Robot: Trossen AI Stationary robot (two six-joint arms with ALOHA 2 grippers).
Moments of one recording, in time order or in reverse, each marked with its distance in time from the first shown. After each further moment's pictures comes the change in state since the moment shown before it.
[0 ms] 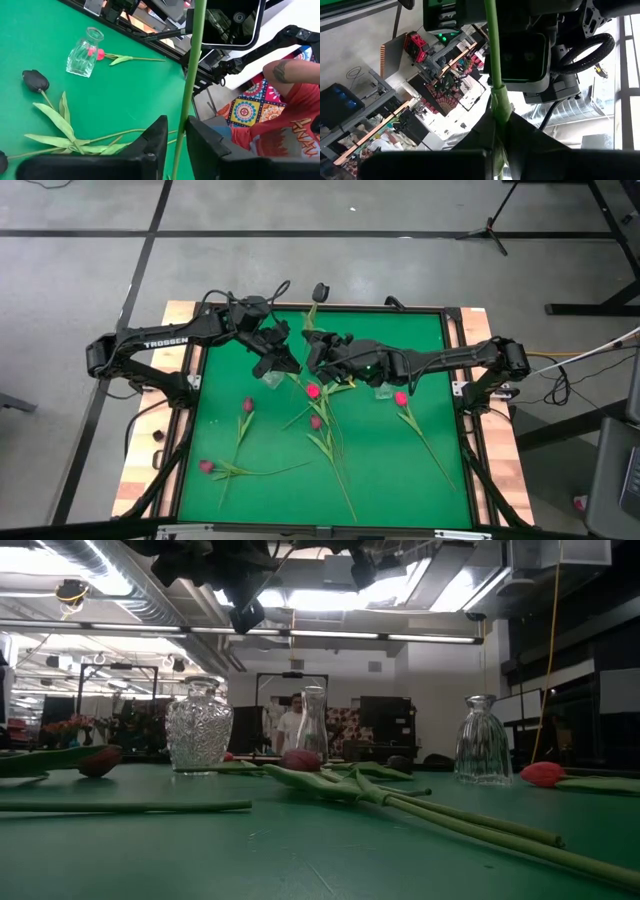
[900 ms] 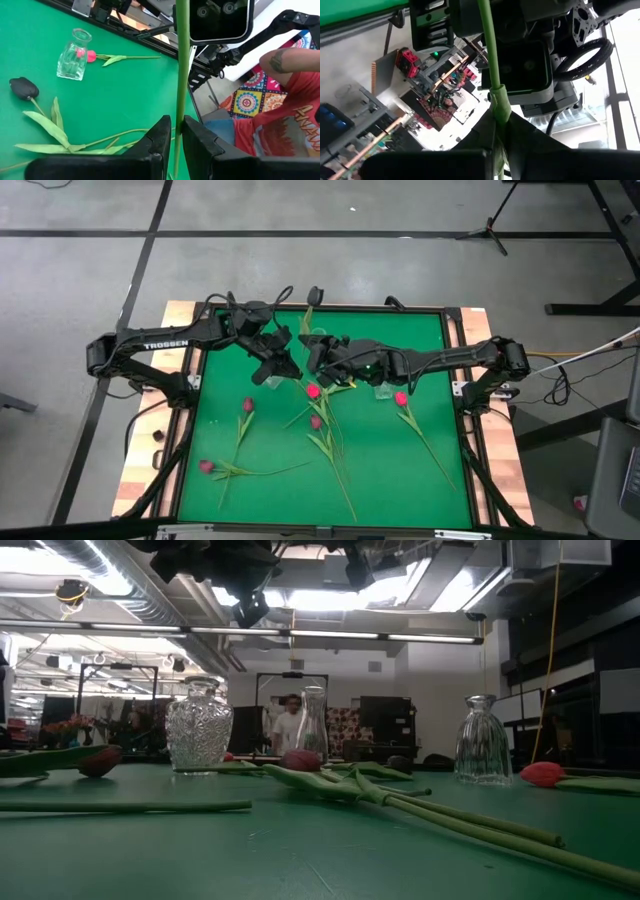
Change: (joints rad) left arm -0.053 0.000 0.000 0.011 -0.029 0.051; right arm 0.001 0.000 -0.001 -0.006 -0.089 0.055
